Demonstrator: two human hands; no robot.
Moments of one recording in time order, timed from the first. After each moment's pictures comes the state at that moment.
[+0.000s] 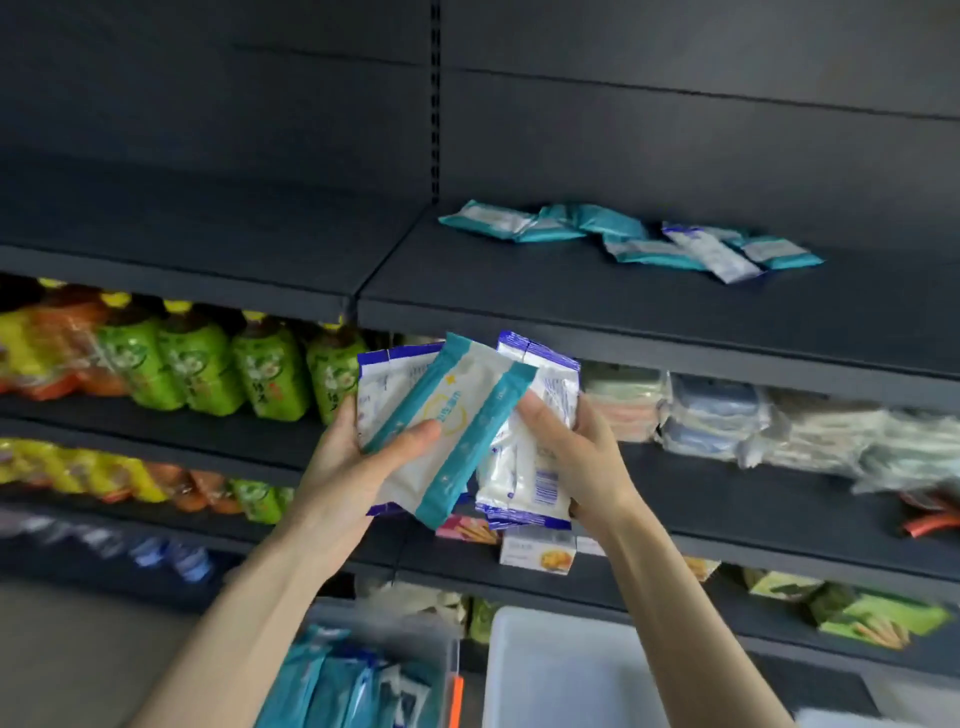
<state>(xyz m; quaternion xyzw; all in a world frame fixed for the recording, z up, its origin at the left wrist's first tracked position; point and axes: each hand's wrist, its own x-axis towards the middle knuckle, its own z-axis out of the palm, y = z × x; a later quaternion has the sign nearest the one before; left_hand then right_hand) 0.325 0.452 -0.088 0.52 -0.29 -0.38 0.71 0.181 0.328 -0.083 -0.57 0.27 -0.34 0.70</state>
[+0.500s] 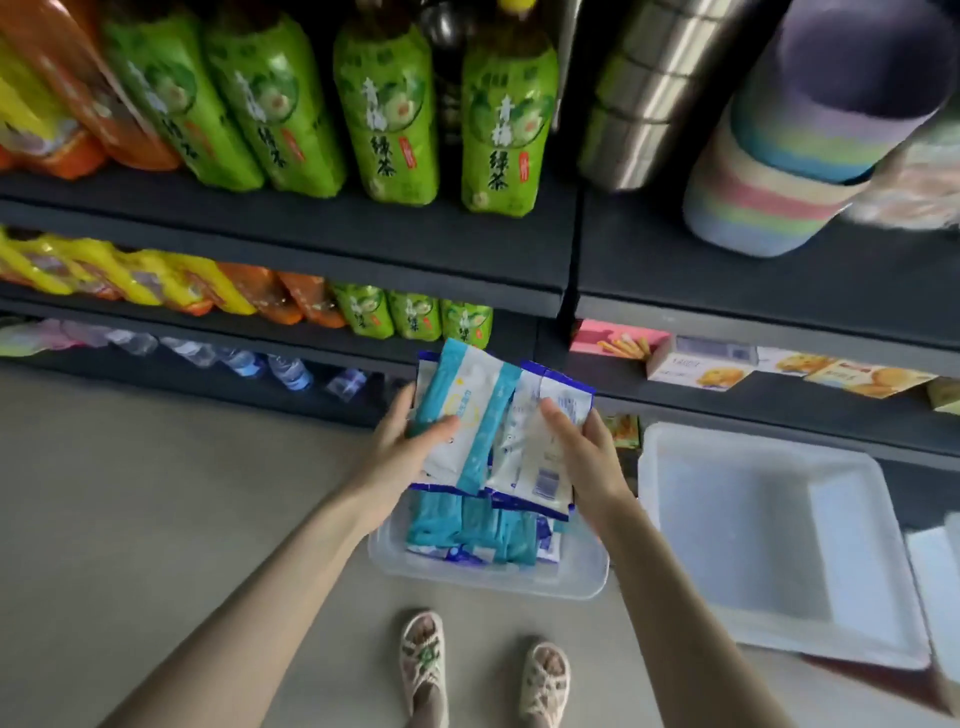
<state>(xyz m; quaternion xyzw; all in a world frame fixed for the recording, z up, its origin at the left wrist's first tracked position) 0.524 0.573 -0.361 0.67 -0.18 -0.53 0.49 0.357 0.460 -0.356 -0.45 0.52 -0.21 0.69</state>
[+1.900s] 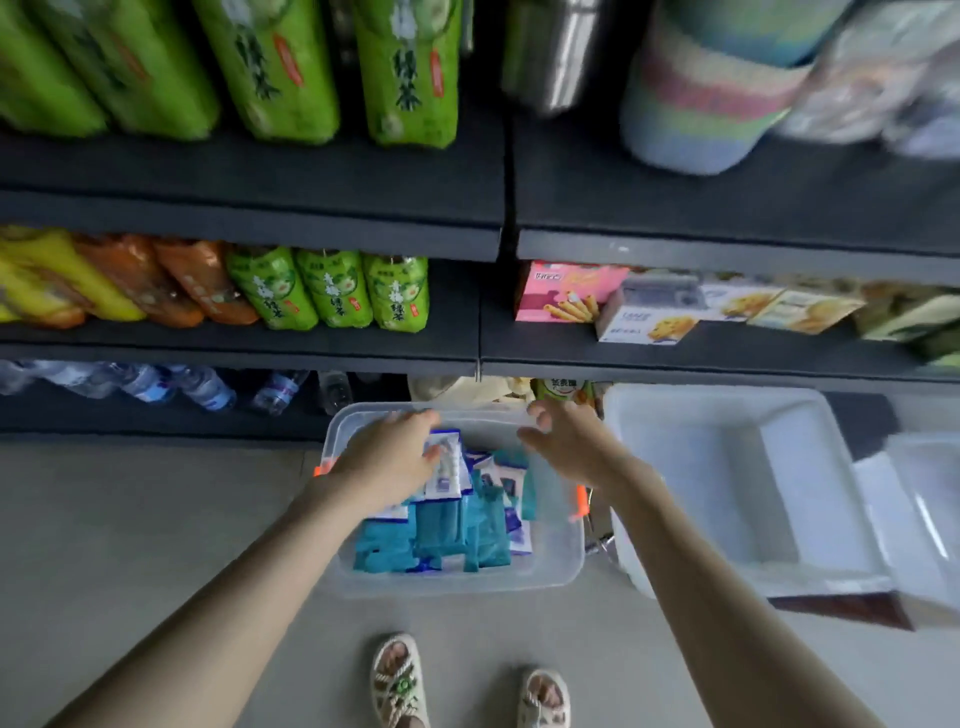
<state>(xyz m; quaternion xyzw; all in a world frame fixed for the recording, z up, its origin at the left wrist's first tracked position) 0.503 0.542 -0.433 0.76 -0.57 -0.30 0.03 0.328 0.441 -0.430 -0.78 0.51 0.10 0.36</state>
